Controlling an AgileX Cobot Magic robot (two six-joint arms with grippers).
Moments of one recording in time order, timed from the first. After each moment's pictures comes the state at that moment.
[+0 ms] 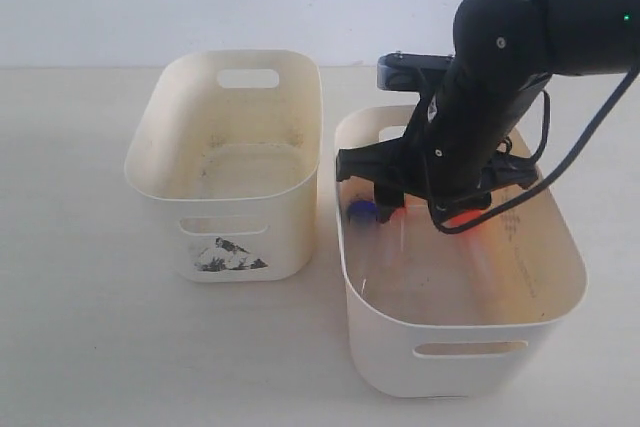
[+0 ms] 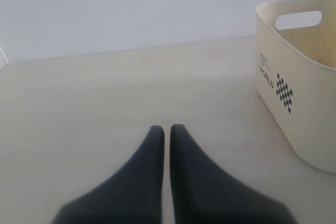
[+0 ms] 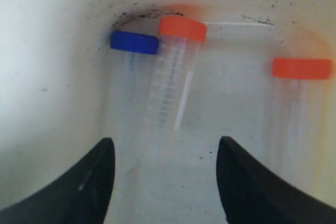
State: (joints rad) left arm -0.02 0.01 0.00 0.13 0.28 -0.02; right arm 0.47 1.74 -1.13 0.00 0.72 0.50
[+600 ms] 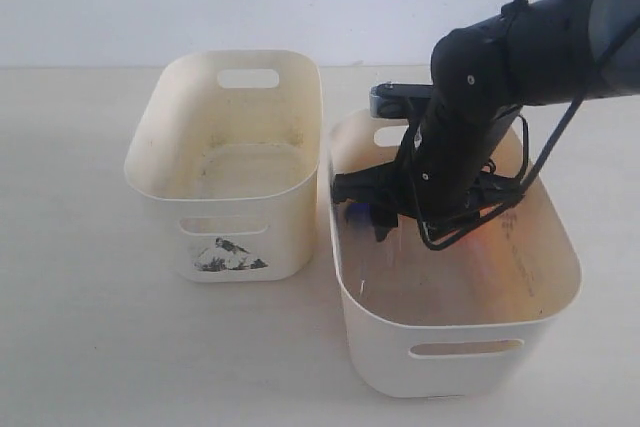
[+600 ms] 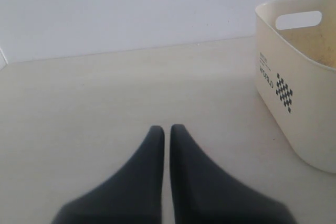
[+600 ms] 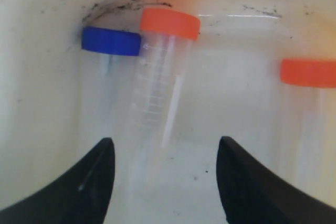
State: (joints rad) left arm -0.02 0.01 0.00 0.13 0.28 -0.02; right arm 0.47 1.84 -1.13 -0.01 0.67 0.51
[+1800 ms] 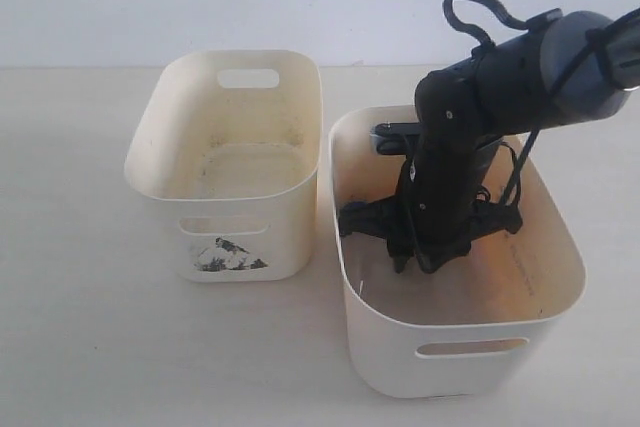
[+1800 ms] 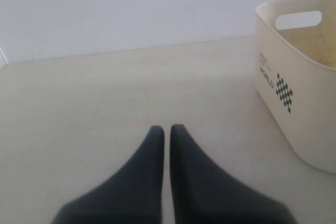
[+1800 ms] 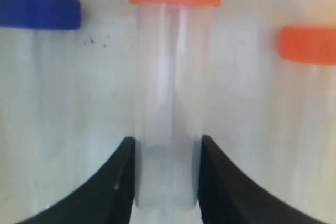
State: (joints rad) left arm -0.02 0.01 0.00 0.13 0.28 -0.02; right arm 0.46 1.93 -1.13 -0.03 0.69 0.52
